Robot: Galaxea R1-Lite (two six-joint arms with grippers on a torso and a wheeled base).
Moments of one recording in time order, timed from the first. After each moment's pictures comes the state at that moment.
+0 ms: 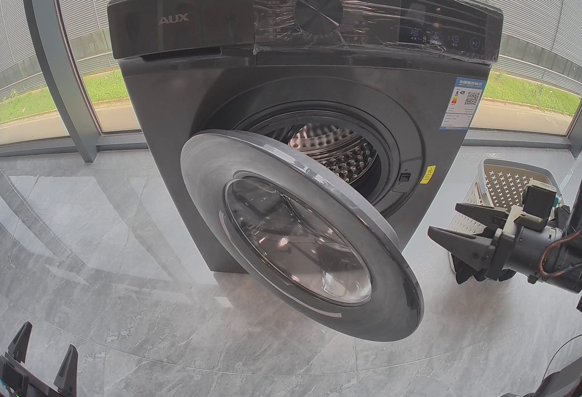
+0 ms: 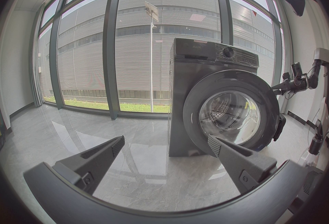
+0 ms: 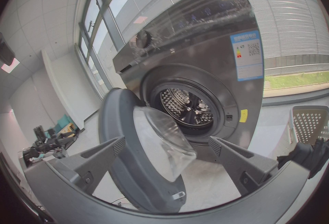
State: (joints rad) left arm -0.01 0.02 -0.02 0.00 0.00 -0.03; right arm 0.46 1.32 -0.38 -0.83 0.28 0.19
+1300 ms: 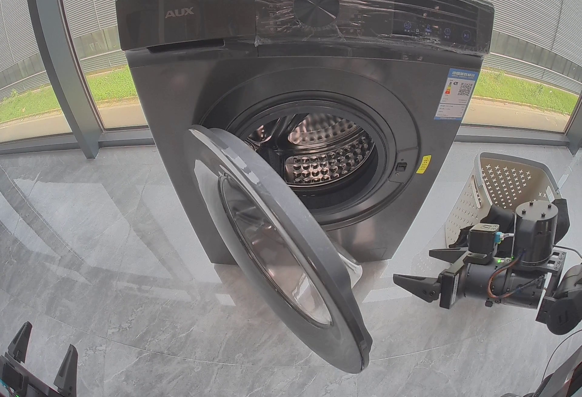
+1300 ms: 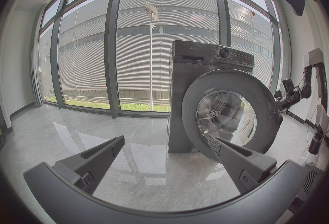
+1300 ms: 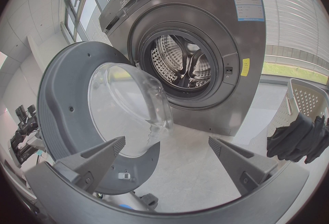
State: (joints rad) left arm -0.01 0.02 -0.02 0.00 0.00 -0.03; right arm 0.46 1.60 -0.32 -0.88 0.20 0.12
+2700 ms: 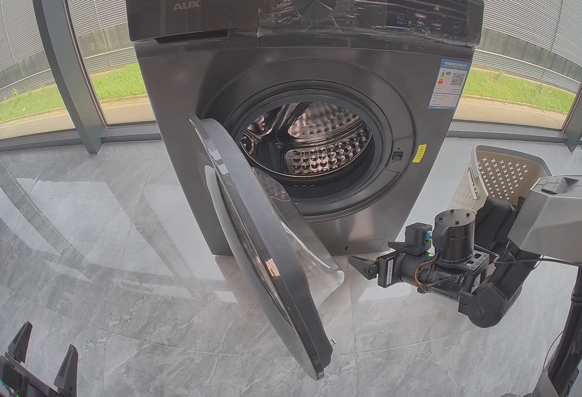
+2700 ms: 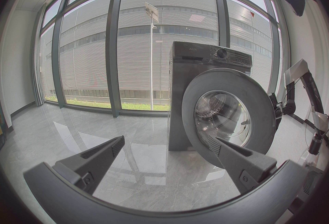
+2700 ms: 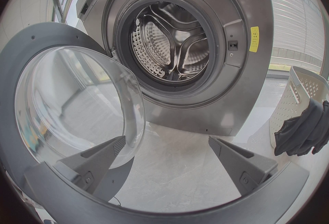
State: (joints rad) left arm -0.01 0.02 -0.02 0.00 0.00 -0.03; right arm 0.49 2.11 -0.56 -1.17 0.05 0.17
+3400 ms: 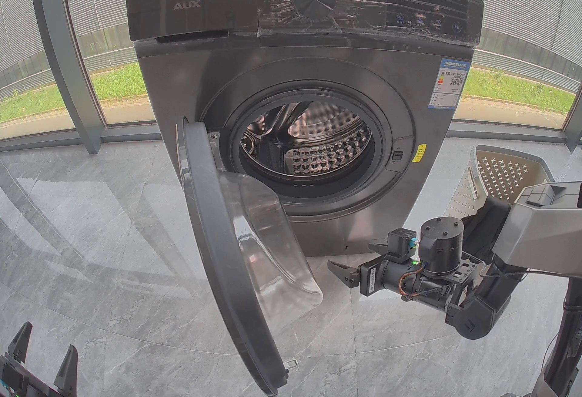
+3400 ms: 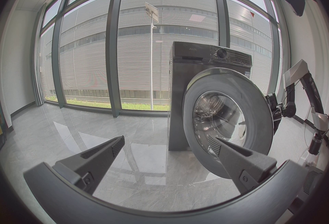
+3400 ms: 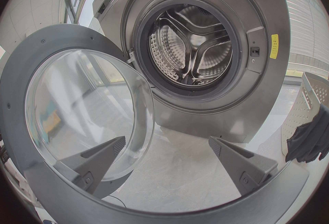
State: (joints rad) left arm -0.01 0.02 -0.02 0.00 0.00 -0.03; right arm 0.57 2.16 -0.57 -1.27 0.05 0.17
